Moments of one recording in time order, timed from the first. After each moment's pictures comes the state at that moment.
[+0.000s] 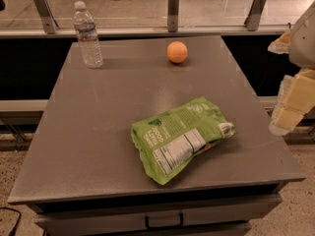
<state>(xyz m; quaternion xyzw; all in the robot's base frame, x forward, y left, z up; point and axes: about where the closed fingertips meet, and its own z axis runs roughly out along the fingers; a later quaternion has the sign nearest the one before) 0.438 -0.217 0.976 -0.60 0.78 -0.03 0.16</state>
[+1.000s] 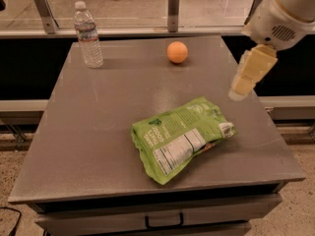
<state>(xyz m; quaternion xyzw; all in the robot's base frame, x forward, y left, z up) 0.524 -0.181 0.970 -0.58 0.79 -0.02 0.20</state>
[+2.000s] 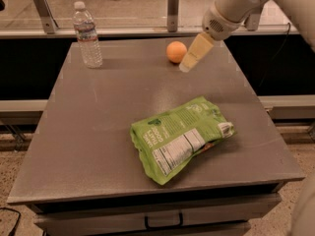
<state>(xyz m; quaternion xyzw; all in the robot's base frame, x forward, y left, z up) 0.674 -0.127 0.921 -0.47 0.85 0.03 0.25</state>
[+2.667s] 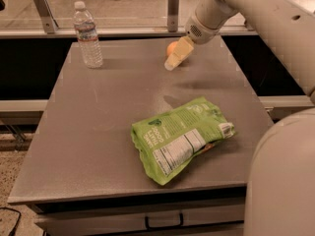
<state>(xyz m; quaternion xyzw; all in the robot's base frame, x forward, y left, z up) 0.728 -0.100 0.884 -0.43 0.87 0.04 0.25</state>
